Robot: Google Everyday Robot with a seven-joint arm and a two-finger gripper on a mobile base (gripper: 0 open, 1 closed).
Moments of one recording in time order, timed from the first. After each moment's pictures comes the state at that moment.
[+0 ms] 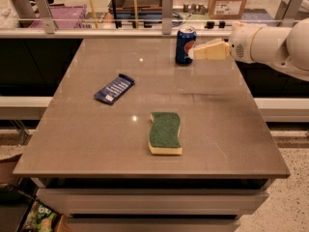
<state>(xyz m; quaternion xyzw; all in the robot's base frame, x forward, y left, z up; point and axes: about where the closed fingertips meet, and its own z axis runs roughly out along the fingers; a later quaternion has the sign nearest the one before) 0.696 -0.175 0.947 -0.30 0.74 0.13 0.59</state>
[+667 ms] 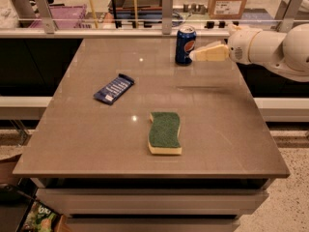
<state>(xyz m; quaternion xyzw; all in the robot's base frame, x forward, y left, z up) 0.728 -0.180 0.924 -0.32 0.72 0.16 0.60</state>
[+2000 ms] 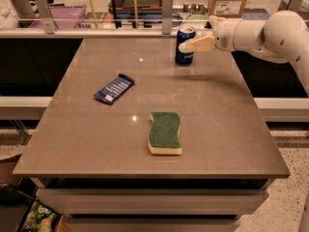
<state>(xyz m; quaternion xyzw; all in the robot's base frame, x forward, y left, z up) 0.785 -0.148 0.922 -0.37 0.69 0.20 0.59</state>
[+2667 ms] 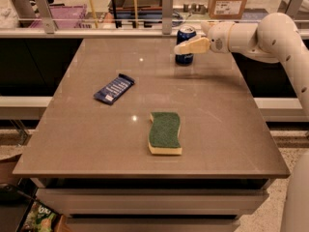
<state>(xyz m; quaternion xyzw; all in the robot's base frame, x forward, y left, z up) 0.789 -0.126 0.907 -0.37 0.69 0.26 0.57</state>
